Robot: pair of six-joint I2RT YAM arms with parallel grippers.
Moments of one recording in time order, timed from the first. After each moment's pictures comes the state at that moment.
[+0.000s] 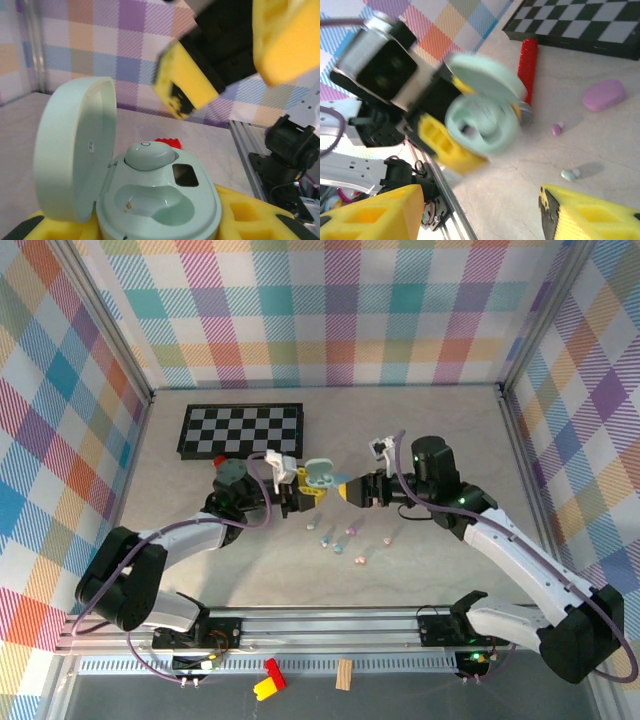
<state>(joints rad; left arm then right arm) -0.44 1.39 0.59 0.83 0.93 -0.11 0.56 1.07 0.90 -0.29 -0.63 0.47</state>
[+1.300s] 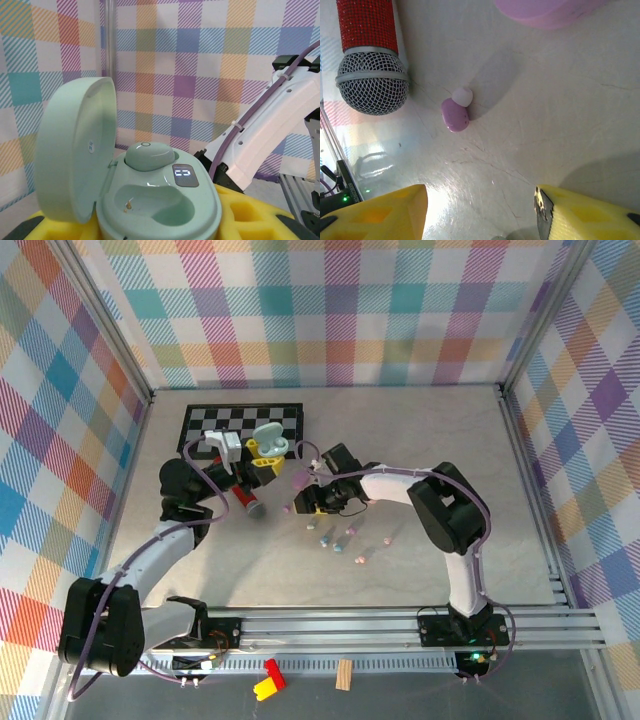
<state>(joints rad) -0.21 1.15 0.60 0.89 0.95 -0.29 0.70 2.03 1.26 -0.23 -0.61 0.50</state>
